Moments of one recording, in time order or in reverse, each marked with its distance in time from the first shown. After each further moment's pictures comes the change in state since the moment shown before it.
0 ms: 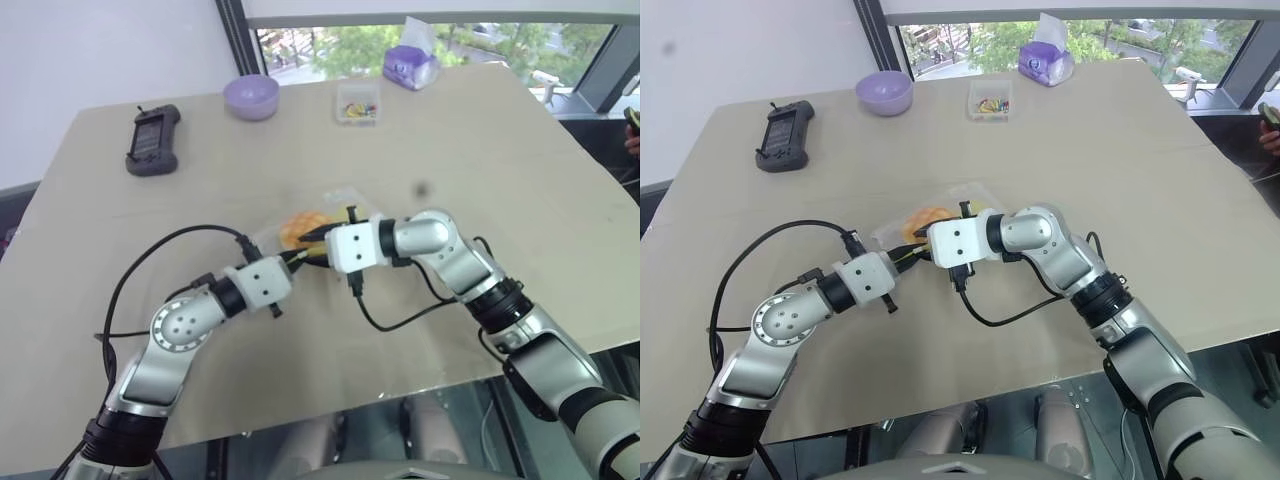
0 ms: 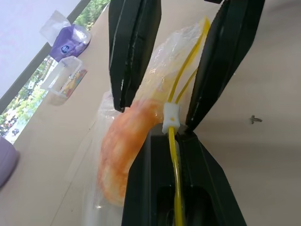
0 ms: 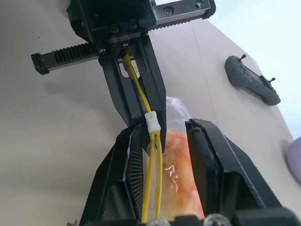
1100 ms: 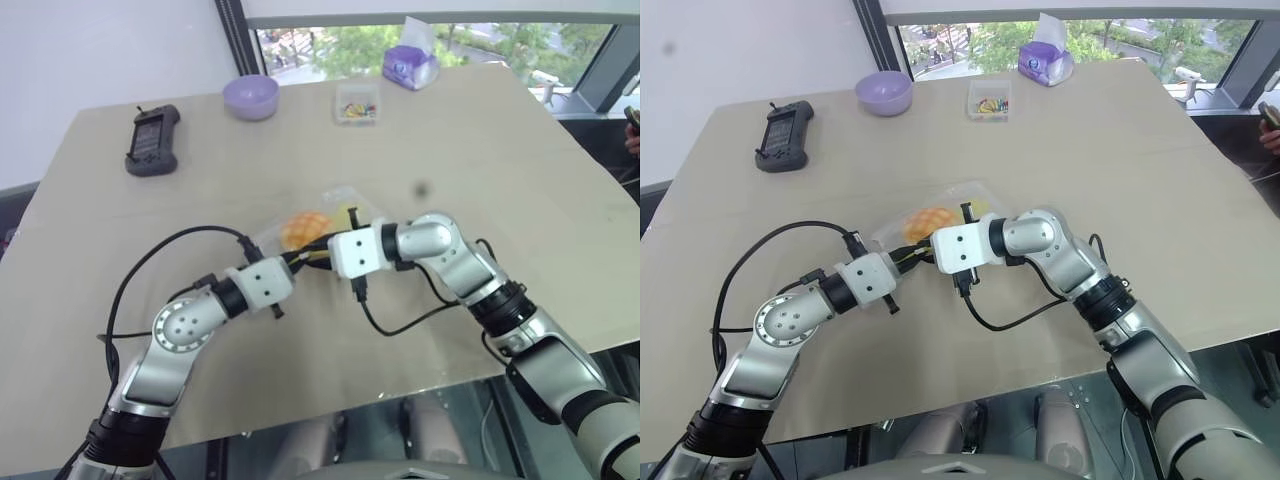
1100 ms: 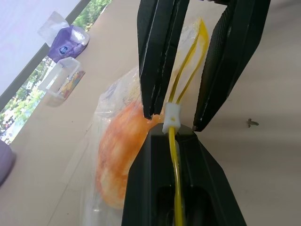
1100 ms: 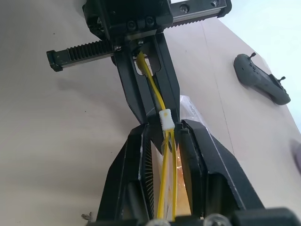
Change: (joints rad) left arm 0.000 -0.011 -0.002 0.001 0.001 0.000 -0.005; right arm 0.019 -0.009 0.006 -0.023 0.002 0.003 0.030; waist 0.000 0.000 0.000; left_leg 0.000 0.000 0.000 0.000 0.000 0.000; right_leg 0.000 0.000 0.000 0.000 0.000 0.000
